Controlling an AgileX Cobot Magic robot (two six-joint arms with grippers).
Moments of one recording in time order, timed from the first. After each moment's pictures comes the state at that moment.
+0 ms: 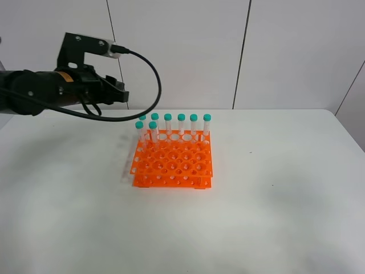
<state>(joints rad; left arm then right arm) -0.25 1.59 -0.94 -0.20 -0.19 0.20 -0.07 -0.01 -0.50 0.02 1.05 -0.03</state>
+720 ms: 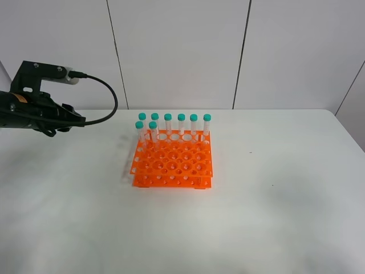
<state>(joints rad) -0.08 1.50 -0.82 -0.13 0.09 0.17 -0.07 -0.01 -0.50 0.02 1.05 -0.03</state>
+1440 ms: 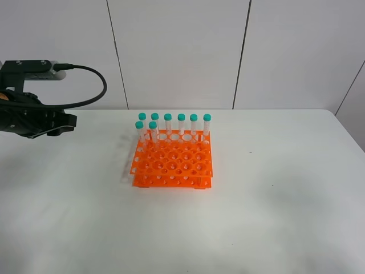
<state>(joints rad) -0.08 1.35 -0.81 -0.23 0.31 0.12 -0.07 -0.01 -0.50 0.02 1.05 -0.03</state>
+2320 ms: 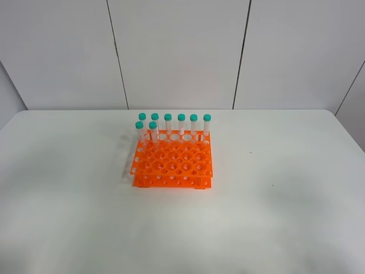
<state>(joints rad) -0.08 0.28 -0.70 -0.13 1.03 0.14 -0.07 -0.01 -0.50 0.02 1.05 -0.03</state>
